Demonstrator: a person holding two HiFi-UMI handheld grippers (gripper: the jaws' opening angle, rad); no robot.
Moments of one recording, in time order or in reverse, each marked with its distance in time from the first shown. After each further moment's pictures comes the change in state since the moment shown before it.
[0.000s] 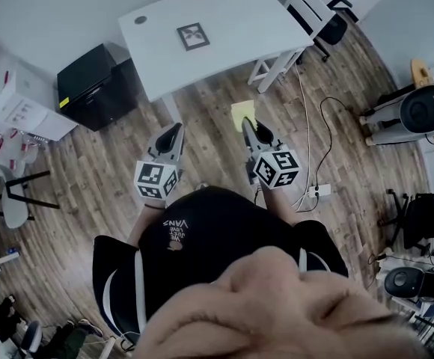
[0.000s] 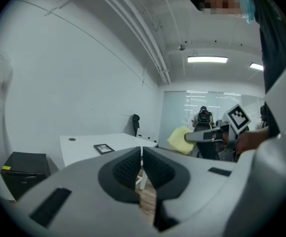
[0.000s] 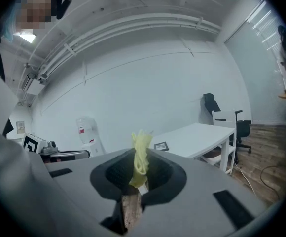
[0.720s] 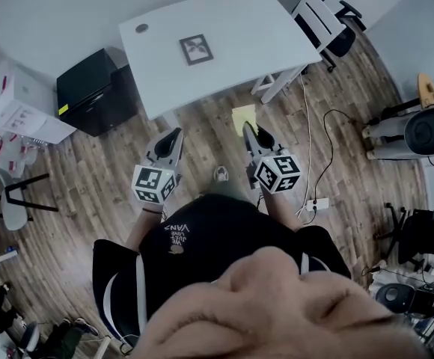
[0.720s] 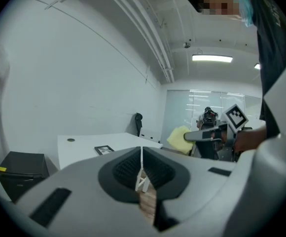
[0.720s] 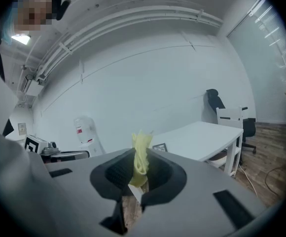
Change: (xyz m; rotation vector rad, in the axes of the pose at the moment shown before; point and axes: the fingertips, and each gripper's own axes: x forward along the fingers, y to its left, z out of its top) left arm 0.065 0.043 0.013 -0.025 0.020 0.012; right arm 0.072 -0.042 0.023 0.014 0.045 0.028
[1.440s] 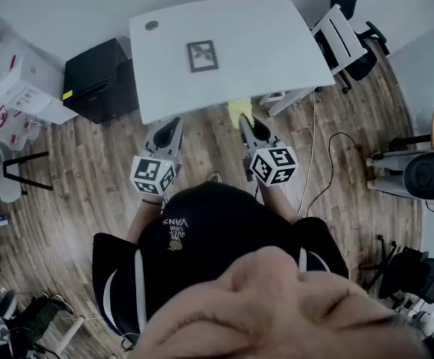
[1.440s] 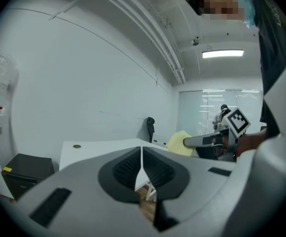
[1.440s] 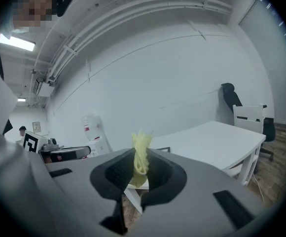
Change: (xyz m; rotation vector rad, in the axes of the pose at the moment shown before) left arm 0.081 0.018 0.026 -0.012 -0.050 0.164; right arm 0.079 -0.061 0.030 -0.038 0.039 0.158
